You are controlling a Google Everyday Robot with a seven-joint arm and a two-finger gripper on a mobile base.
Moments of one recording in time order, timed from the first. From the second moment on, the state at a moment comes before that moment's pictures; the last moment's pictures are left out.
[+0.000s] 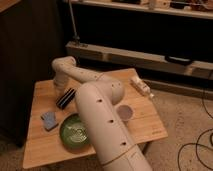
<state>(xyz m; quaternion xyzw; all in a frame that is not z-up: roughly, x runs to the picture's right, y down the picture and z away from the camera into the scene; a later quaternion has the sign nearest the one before) -0.307 0.028 0.965 -0.38 -0.07 0.31 0.87</state>
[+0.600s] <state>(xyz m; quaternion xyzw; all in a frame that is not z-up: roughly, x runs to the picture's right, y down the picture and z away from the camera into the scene) -0.256 0.056 0.960 -0.39 -0.03 0.30 0.87</state>
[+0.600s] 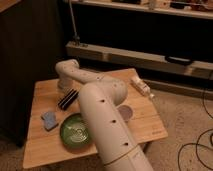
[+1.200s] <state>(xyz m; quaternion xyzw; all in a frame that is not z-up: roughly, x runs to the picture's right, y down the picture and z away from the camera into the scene) -0.152 0.092 0.922 -0.39 0.01 0.29 0.87</state>
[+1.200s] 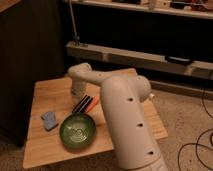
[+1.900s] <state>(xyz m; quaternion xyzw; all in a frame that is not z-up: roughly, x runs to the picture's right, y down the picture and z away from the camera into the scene) -0.044 0.137 0.877 -0.41 0.08 0.30 0.85</state>
